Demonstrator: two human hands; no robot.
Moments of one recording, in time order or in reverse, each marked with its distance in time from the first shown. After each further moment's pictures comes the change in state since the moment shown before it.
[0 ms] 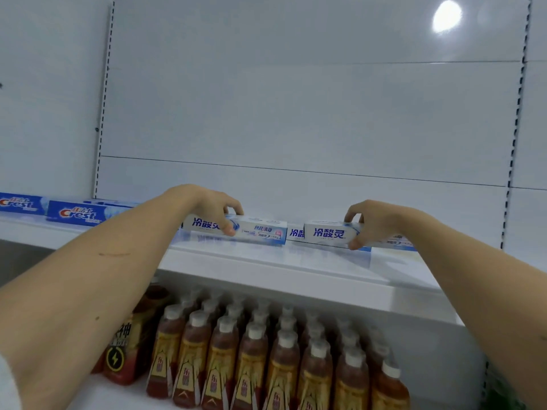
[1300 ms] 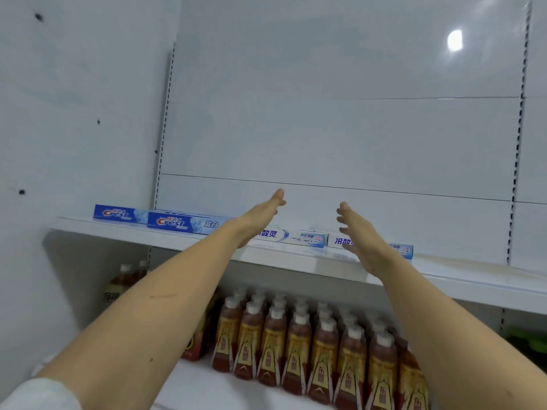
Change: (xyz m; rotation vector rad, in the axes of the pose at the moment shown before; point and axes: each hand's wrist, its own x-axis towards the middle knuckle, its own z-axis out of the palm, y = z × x) left_hand -0.145 0.020 0.023 -0.948 0.278 0.099; right_hand -0.093 -0.144 0.019 1.266 0.208 0.011
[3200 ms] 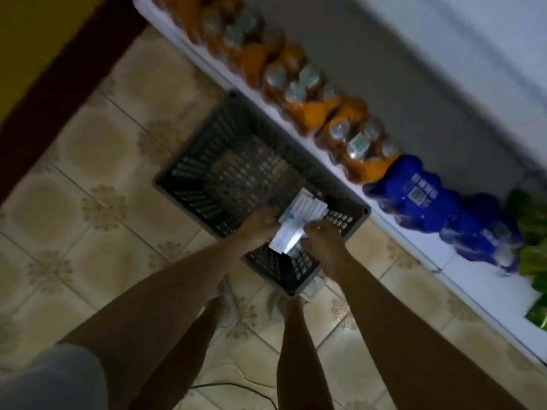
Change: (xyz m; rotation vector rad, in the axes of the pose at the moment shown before) left_hand -0.589 -0.789 0.589 -0.252 -0.254 -1.424; right_hand -0.619 0.860 0.233 -0.346 -0.791 1.456
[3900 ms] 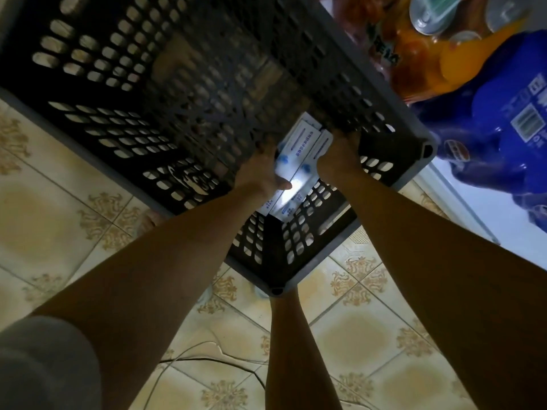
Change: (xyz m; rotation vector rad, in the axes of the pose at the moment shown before) left_hand 0.173 -0.073 0.103 0.338 0.158 -0.003; right_hand 0.212 0.035 0.001 -0.607 0.217 -0.269
